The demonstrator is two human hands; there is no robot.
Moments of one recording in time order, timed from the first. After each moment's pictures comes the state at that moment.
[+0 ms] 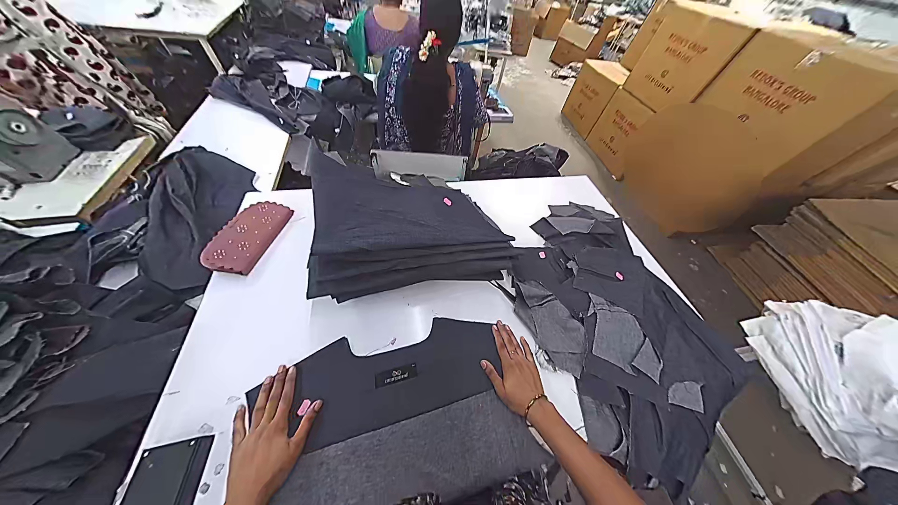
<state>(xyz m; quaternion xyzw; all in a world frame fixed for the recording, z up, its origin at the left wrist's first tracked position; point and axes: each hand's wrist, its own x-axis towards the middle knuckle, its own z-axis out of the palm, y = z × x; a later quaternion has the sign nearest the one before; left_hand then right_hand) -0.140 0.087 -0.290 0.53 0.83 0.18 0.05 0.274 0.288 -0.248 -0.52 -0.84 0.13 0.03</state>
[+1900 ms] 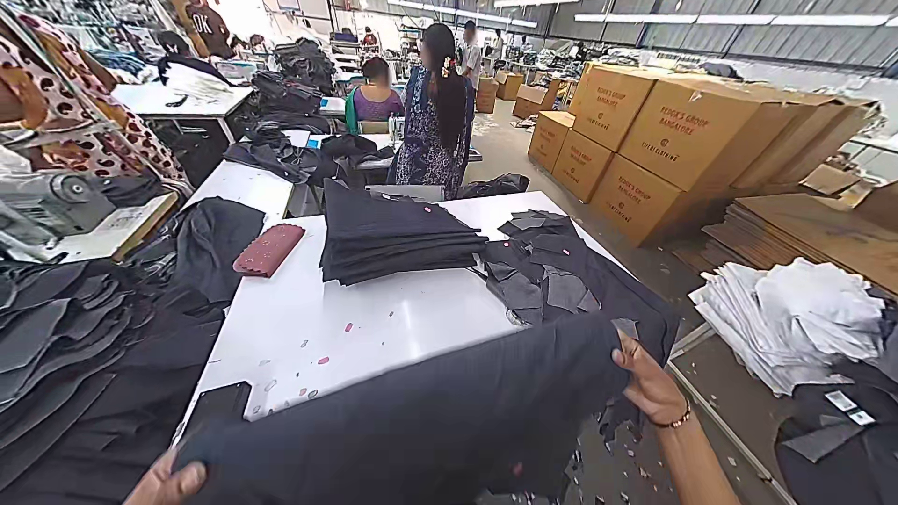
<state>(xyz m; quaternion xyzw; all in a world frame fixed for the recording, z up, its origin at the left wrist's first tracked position) -0.112 -0.068 -0.087 0.43 0.41 0.65 0.47 0.444 0.142 -0.054 -0.31 -0.52 0.64 0.47</state>
